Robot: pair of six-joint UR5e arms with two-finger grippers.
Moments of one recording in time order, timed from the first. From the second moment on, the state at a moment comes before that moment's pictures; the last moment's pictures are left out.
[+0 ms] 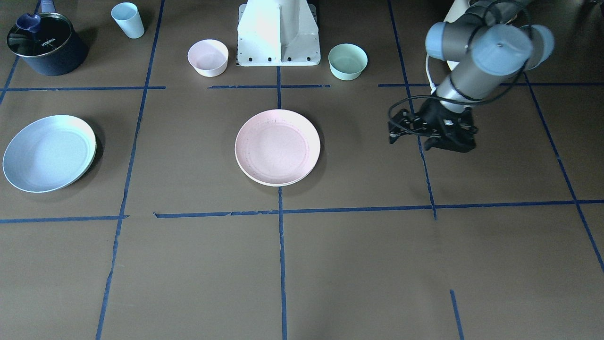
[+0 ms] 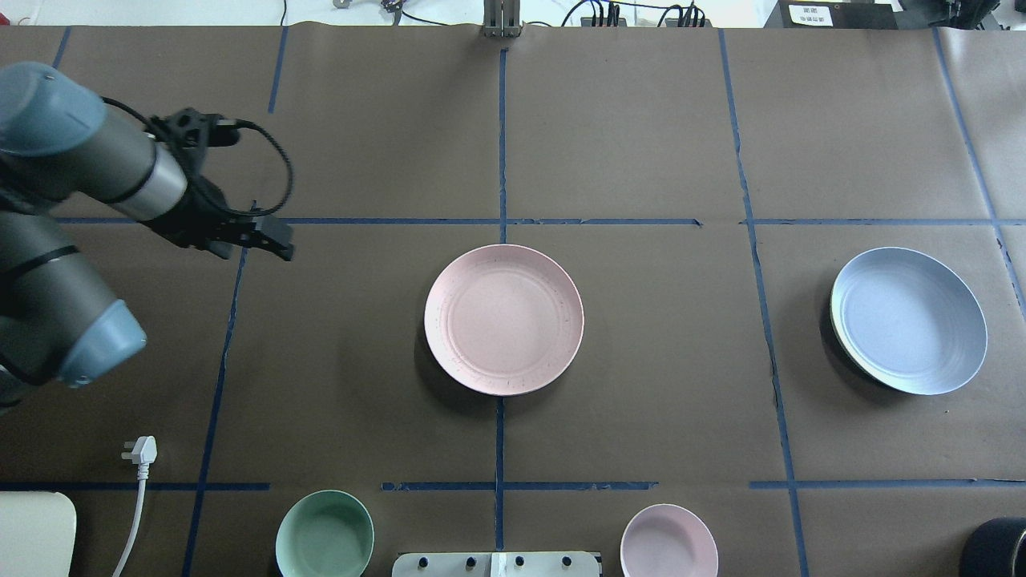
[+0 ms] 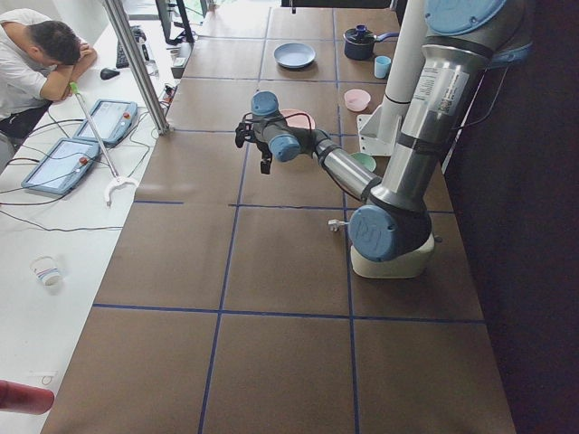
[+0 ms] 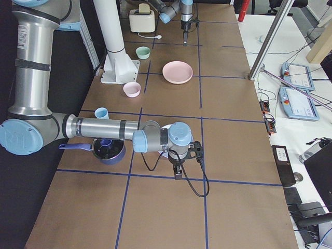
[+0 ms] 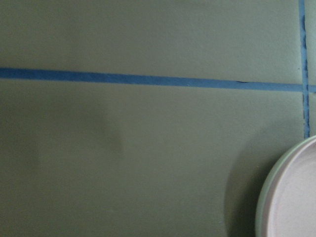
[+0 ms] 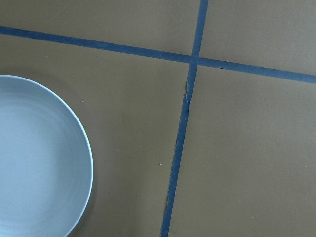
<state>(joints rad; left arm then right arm) -0.91 -1.80 -1.85 -1.81 -2.23 -0.78 1.48 -1.72 1.68 -1.43 2.37 -0.03</state>
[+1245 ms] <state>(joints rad) -1.69 -1.26 -1.85 -1.53 -2.42 0.28 1.30 -1.77 1.64 -1.02 2.39 0.49</state>
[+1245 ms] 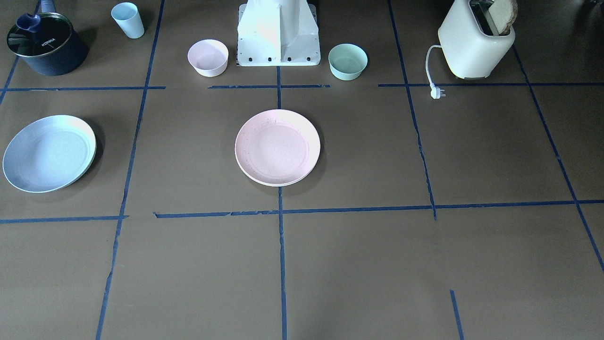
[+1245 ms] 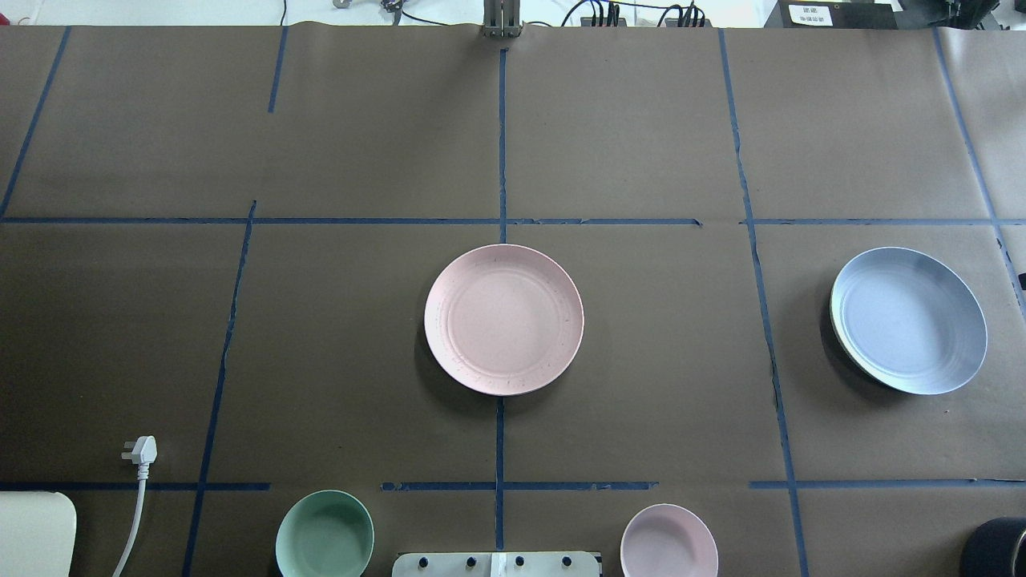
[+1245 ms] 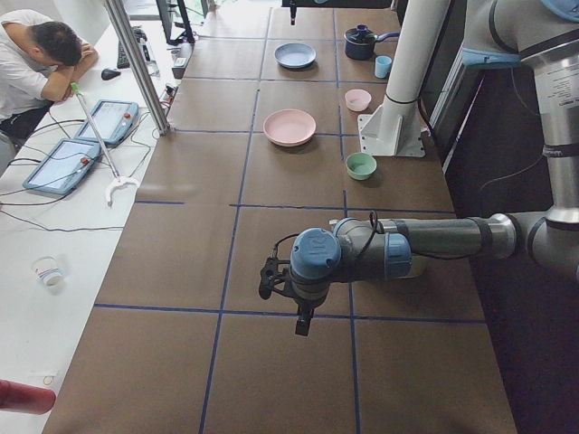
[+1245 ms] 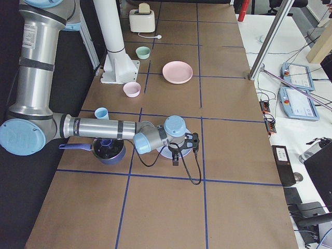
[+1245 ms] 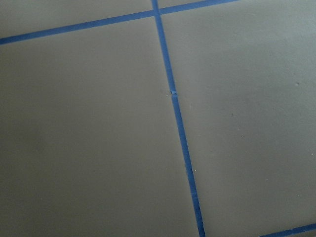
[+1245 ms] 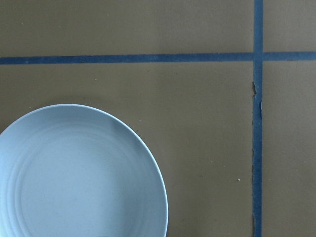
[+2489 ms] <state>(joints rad) -1.69 -1.25 -1.84 -1.54 -2.43 0.27 1.07 -1.76 1.44 -0.53 2.33 0.86</state>
